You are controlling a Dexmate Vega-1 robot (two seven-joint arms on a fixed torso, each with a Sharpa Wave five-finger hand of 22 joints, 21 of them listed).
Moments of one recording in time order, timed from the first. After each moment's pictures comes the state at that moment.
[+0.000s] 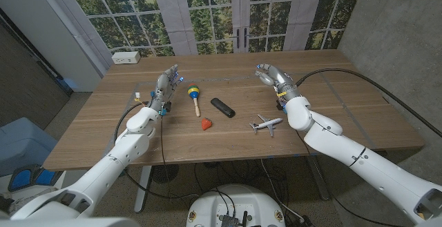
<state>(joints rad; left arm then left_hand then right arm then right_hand) 0.87 0.52 0.33 -1.28 -0.70 -0.35 -0.09 0.04 0.08 0.68 0.06 0.22 0.00 -0.09 0.18 0.17 -0.12 -0.05 0.20 0.17 -0.14 -0.03 0.18 0.17 -0.05 -0.04 0.41 0.17 -0.86 -0.70 -0.64 -1.96 -0.29 -0.39 -0.32 0.41 0.18 0.55 -0.14 0.20 0.38 0.01 0.21 0.19 0.33 -0.01 0.25 0.26 0.20 -0.04 0.43 0.36 0.22 0.03 0.68 0.17</state>
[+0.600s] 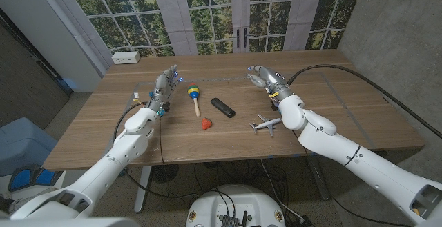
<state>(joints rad) 0.88 0.53 0.32 -1.27 -0.71 -0.36 -0.11 0.04 0.08 0.67 0.06 0.22 0.01 -0.08 0.18 0.17 -0.12 -0.05 0.20 0.17 -0.14 -0.04 0.18 0.17 -0.05 -0.04 0.40 0.17 -0.83 -0.69 -0.70 -1.99 -0.39 -0.45 -0.24 0.43 0.17 0.55 -0.14 0.20 0.39 0.00 0.21 0.19 0.34 -0.01 0.26 0.27 0.20 -0.04 0.44 0.36 0.23 0.03 0.68 0.17</state>
